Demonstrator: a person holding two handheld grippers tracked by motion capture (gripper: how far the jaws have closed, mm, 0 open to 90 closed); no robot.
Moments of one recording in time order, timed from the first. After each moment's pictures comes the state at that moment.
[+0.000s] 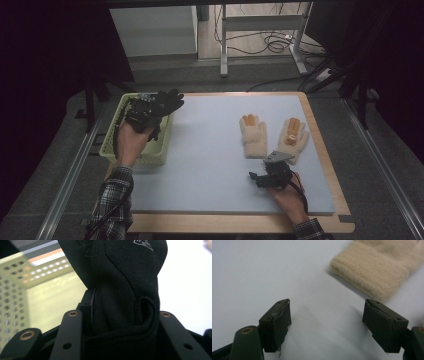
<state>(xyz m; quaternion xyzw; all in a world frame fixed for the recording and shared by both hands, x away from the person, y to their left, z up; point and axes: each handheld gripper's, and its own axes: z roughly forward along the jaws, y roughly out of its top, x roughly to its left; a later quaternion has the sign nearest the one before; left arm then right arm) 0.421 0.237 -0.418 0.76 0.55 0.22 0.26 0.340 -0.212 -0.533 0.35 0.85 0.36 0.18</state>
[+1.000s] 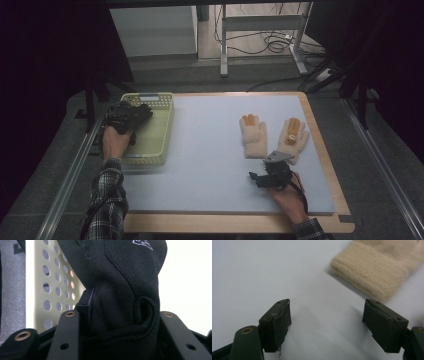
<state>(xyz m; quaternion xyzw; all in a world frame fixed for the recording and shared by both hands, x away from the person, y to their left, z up) 0.466 0.319 -0.493 0.72 0.65 0.18 0.14 0.340 -0.212 -0.534 0.35 0.85 0.36 0.18</state>
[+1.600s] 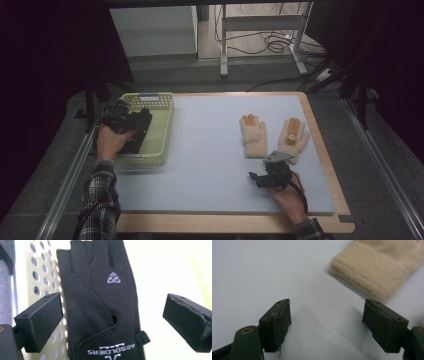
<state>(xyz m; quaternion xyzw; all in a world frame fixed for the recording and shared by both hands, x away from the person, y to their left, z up) 0.451 0.322 -0.473 0.73 0.63 0.16 0.22 0.340 -0.212 -0.534 0.35 0.85 0.36 0.18</state>
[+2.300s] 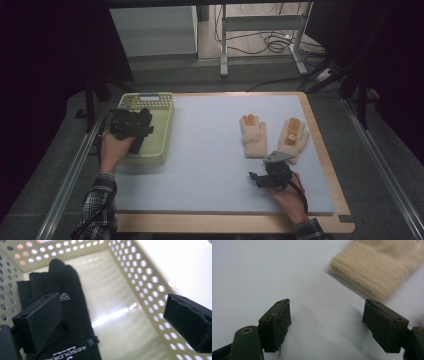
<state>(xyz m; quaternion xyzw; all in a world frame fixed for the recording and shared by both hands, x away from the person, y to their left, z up) 0.410 0.290 -0.459 0.76 0.53 0.18 0.33 0.340 -0.212 -0.533 0.35 0.85 0.36 0.18</state>
